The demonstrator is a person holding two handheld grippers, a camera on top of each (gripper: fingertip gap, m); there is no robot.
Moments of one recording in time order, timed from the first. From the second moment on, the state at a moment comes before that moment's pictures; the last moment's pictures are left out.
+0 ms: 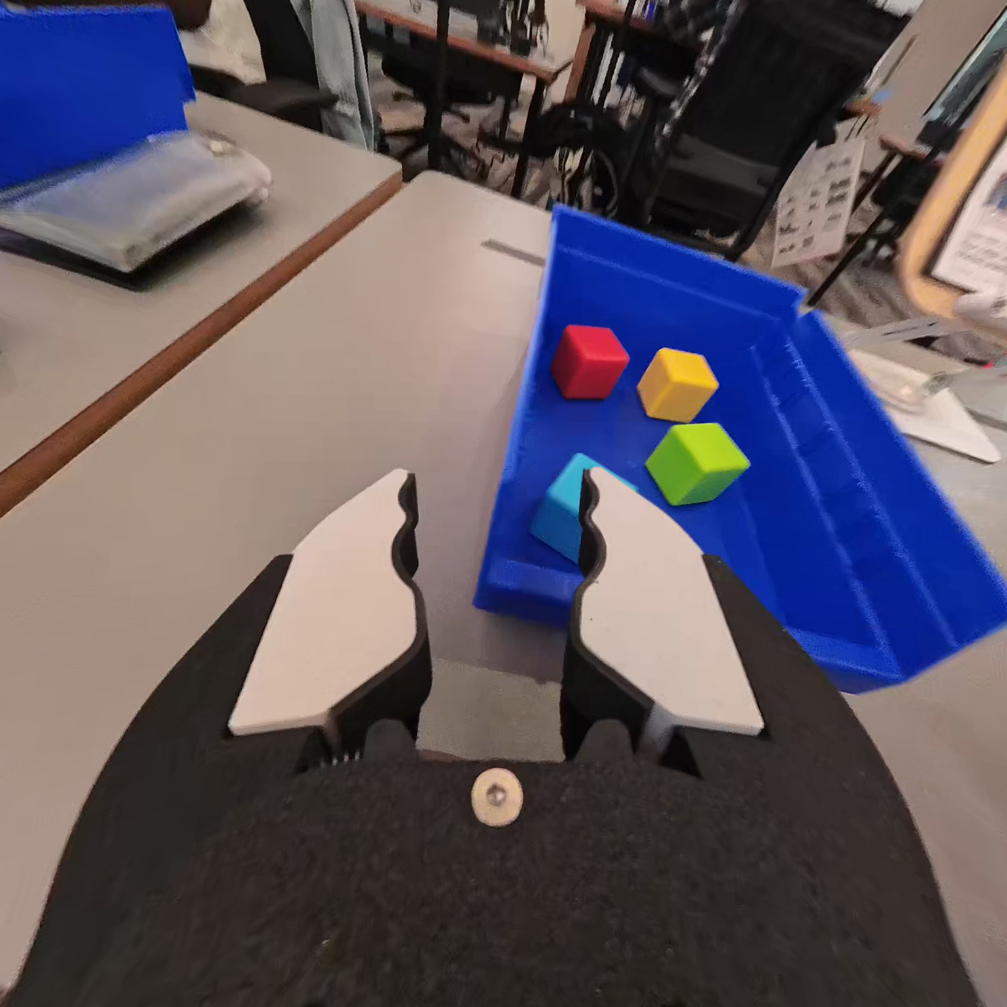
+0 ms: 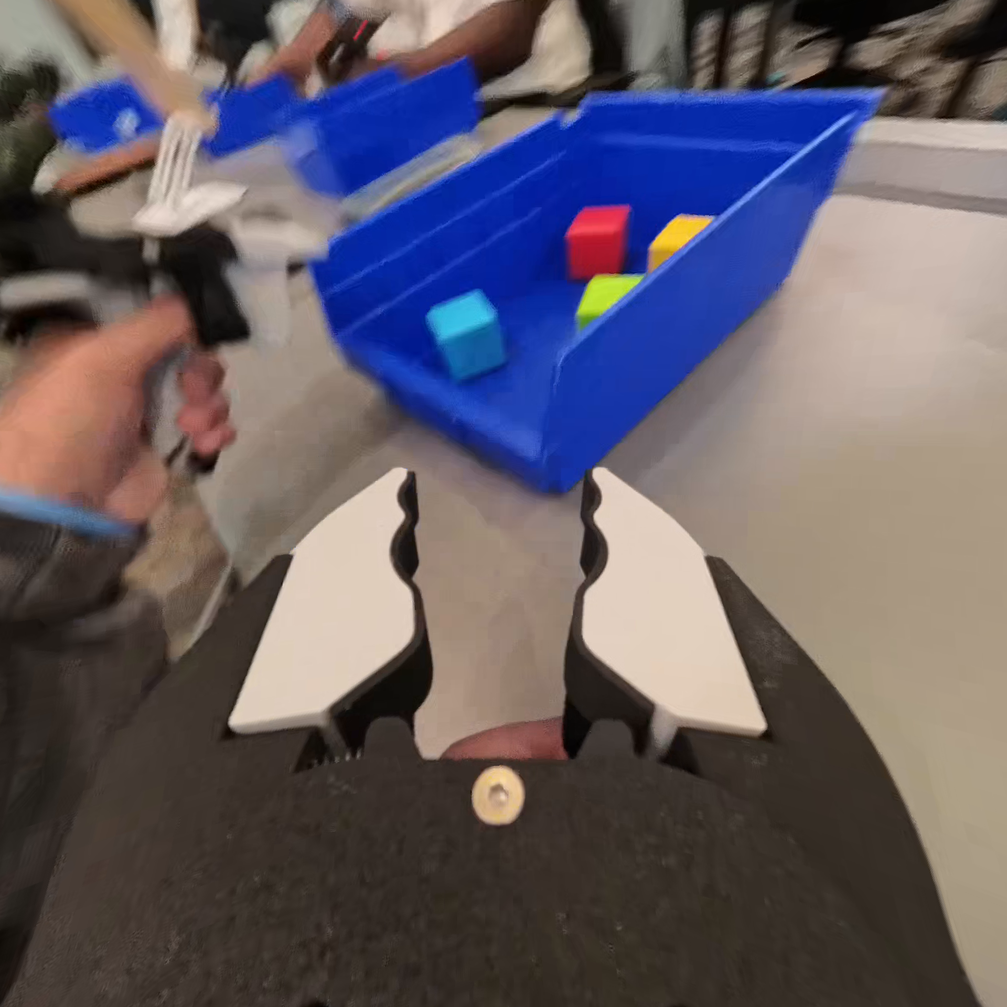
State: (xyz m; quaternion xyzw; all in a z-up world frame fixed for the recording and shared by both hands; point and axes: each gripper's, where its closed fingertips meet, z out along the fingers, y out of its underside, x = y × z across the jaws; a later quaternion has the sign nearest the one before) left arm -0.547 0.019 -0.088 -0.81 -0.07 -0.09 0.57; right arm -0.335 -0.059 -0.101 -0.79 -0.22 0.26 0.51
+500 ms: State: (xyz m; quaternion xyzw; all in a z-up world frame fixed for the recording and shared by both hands) left arm -0.305 -0.085 -0.094 -0.76 0.19 -0.20 0.59; right arm -0.092 -0.135 -0.122 -0.79 -0.12 0.26 0.54
